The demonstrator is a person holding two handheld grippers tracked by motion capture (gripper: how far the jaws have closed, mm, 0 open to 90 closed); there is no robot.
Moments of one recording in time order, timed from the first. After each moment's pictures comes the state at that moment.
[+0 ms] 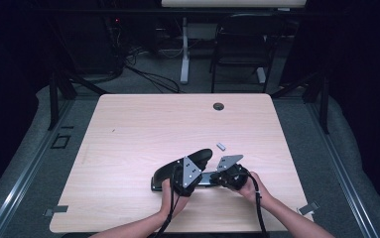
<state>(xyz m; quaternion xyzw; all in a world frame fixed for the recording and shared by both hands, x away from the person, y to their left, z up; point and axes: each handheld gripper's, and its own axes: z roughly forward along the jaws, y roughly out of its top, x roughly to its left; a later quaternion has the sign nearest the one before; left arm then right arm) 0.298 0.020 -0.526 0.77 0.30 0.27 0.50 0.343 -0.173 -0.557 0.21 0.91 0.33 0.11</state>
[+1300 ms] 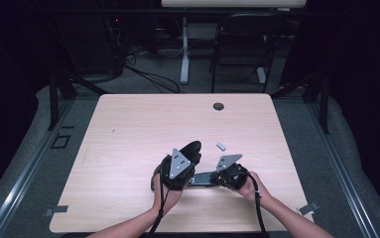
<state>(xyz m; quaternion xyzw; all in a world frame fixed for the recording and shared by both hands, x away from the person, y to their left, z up) 0.301 0.043 -0.498 0.76 0.31 0.24 0.52 0.343 -0.171 -0.555 0.22 0.91 0.32 0.12</state>
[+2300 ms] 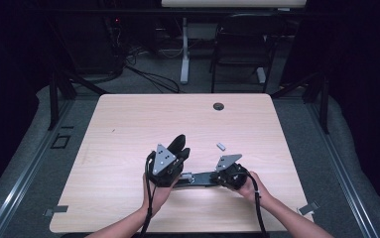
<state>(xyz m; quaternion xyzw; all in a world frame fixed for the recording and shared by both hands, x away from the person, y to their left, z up) 0.301 0.072 -0.480 0.73 0.34 0.24 0.54 0.342 -0.170 -0.555 0.22 0.91 0.32 0.12</state>
